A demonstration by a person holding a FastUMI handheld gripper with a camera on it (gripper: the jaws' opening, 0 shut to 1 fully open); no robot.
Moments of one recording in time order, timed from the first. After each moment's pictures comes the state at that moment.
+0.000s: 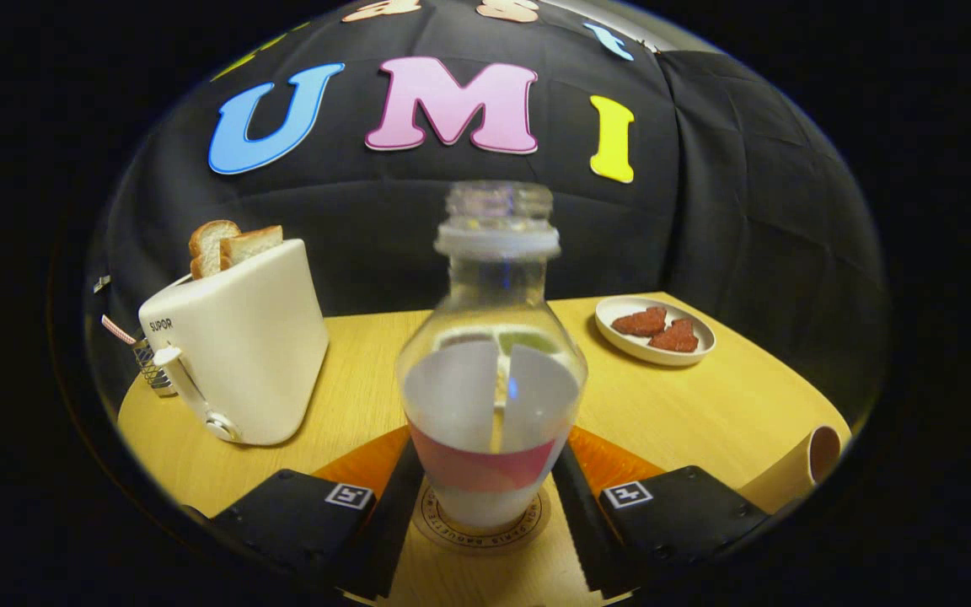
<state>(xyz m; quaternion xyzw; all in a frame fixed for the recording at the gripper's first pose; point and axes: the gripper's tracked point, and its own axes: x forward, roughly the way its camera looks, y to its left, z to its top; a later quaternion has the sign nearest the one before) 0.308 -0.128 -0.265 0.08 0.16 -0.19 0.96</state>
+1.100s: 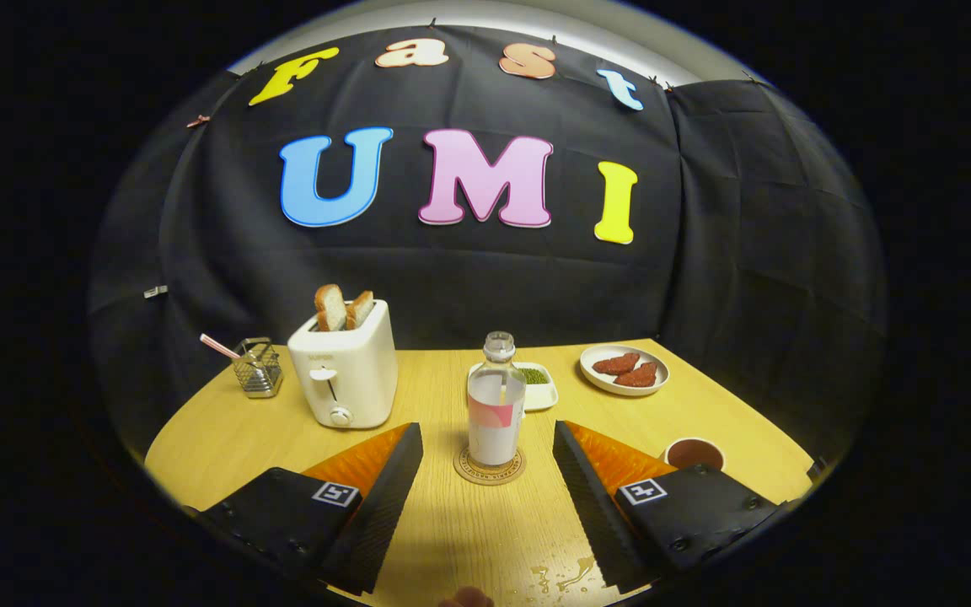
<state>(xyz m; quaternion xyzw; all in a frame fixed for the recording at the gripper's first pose) 0.151 -0.073 -0.126 0.04 0.08 -0.13 0.99</state>
